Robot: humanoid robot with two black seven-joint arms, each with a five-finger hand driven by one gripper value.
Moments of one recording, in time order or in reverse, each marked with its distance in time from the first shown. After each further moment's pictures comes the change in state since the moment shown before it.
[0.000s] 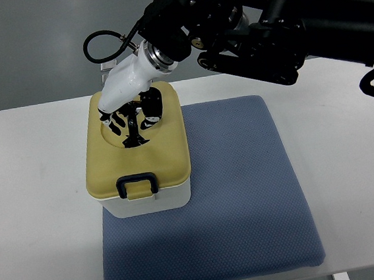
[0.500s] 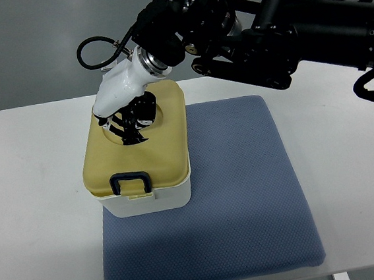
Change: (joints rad) left arm 0.000 0.000 0.002 0.000 0.000 0.000 0.000; right arm -0.002 0.018 -0.009 -0.010 -0.010 -0.014 0.000
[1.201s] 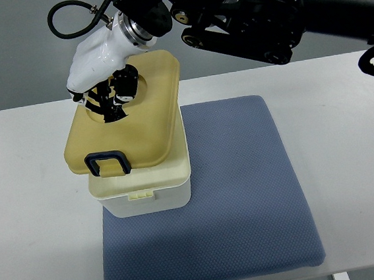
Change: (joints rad) left arm 0.000 0.000 -0.001 0.000 0.000 0.000 0.000; right arm 0.125 -0.018 0.016 0.000 0.020 -0.049 0.026
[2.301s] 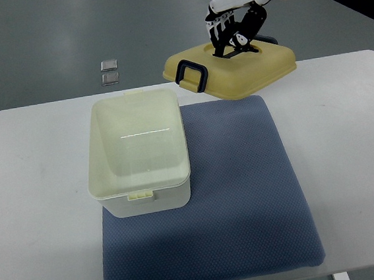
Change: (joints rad) left arm 0.000 0.000 0.001 0.000 0.000 0.000 0.000; right arm -0.263 -0.419 0.035 -0.114 0.255 0.058 -0.110
